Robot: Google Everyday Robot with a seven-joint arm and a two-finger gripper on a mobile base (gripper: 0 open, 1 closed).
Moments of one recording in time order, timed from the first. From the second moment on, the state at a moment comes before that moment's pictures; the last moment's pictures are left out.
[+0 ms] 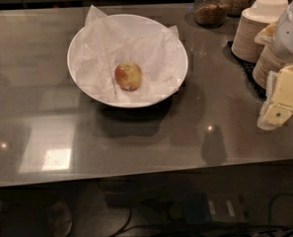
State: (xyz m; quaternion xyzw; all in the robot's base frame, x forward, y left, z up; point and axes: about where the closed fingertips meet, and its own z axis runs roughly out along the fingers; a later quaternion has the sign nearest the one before) arm 0.438 -0.217 0.976 -0.60 0.78 -0.03 0.16
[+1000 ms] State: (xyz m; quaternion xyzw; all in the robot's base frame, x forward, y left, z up) arm 0.475 -0.171 0.977 -0.62 0.75 0.01 0.24
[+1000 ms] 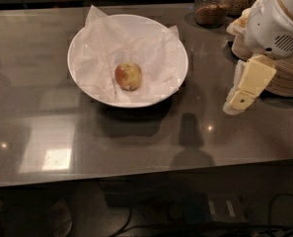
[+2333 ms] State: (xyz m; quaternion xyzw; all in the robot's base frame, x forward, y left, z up) arm 0.514 -0.117 0.991 -0.63 0.71 0.04 0.32
